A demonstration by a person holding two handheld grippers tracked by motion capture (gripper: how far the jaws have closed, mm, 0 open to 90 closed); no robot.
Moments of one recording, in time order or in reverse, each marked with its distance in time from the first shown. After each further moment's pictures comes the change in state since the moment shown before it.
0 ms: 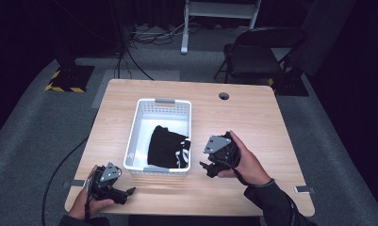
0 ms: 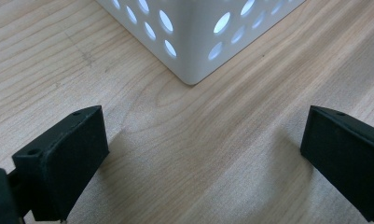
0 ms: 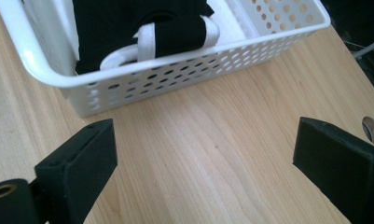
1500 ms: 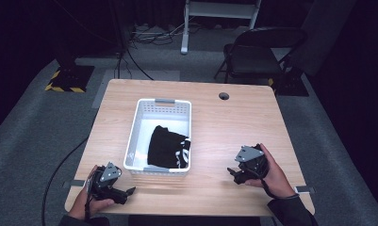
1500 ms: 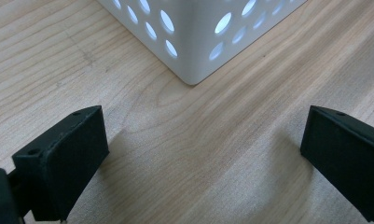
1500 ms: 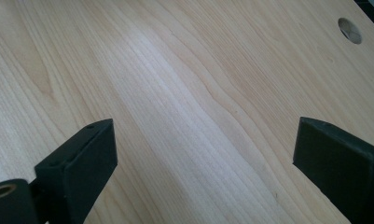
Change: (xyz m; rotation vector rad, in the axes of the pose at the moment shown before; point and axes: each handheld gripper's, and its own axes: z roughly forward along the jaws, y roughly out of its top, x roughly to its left) left arm 0.000 0.000 0.000 -0.001 0.003 -0.002; right arm -0.016 -0.104 -0.007 0.046 -0.089 0.139
